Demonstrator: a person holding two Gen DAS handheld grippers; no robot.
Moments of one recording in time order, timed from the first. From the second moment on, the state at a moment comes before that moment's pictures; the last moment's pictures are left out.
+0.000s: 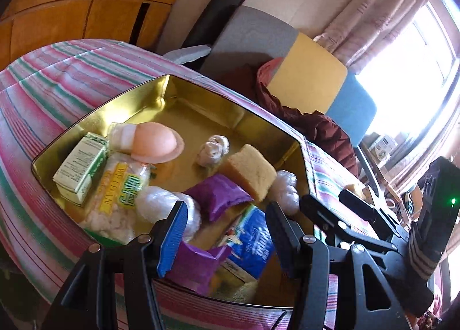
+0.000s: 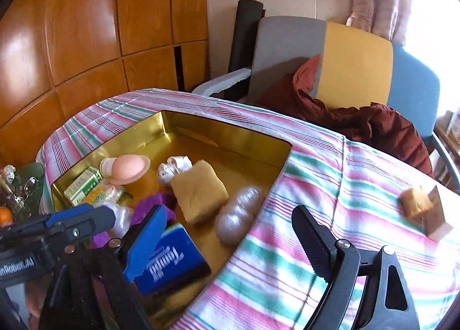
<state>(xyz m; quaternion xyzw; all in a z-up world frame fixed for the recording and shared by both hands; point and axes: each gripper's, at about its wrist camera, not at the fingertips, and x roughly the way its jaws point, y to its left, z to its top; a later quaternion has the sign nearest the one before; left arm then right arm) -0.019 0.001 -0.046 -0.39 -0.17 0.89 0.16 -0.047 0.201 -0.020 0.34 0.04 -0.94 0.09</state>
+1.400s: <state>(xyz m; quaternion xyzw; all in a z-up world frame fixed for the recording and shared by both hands) 0.045 0.130 -0.027 -0.38 0.01 0.87 0.30 -0.078 0.550 -0.041 0.36 -0.09 -0.90 -0.22</state>
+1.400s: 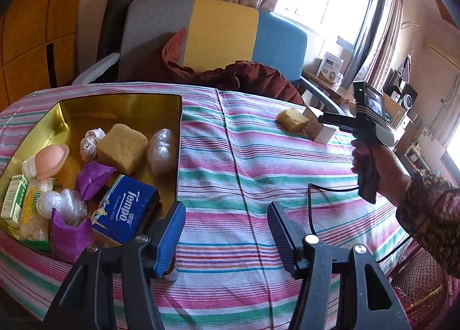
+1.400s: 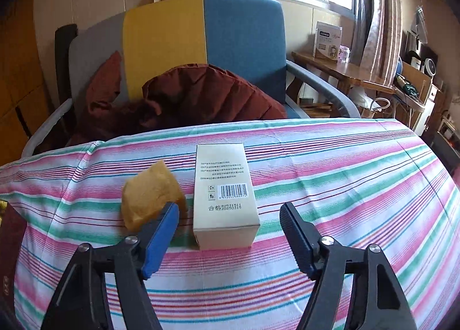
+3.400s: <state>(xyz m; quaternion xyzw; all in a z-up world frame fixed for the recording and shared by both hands) -0.144 0.458 -0.088 -0.40 0.17 0.81 0.39 -0.002 0.581 -0.079 0.31 -0.19 -0.89 -0.27</state>
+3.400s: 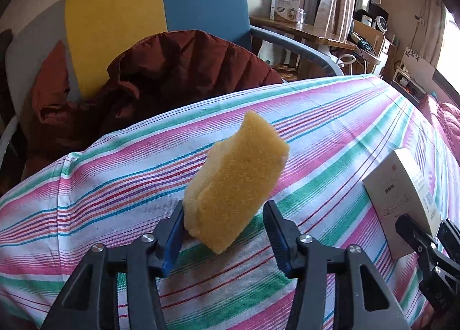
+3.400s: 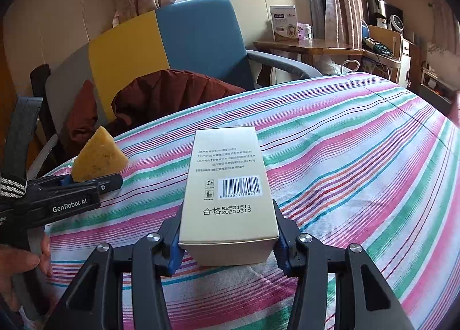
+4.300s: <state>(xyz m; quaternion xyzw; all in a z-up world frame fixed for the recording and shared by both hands) -0.073 0.335 -0.086 -0.38 0.09 0.86 0.33 0.003 0.565 -0.065 0.28 -0.14 -0.90 -0.30</state>
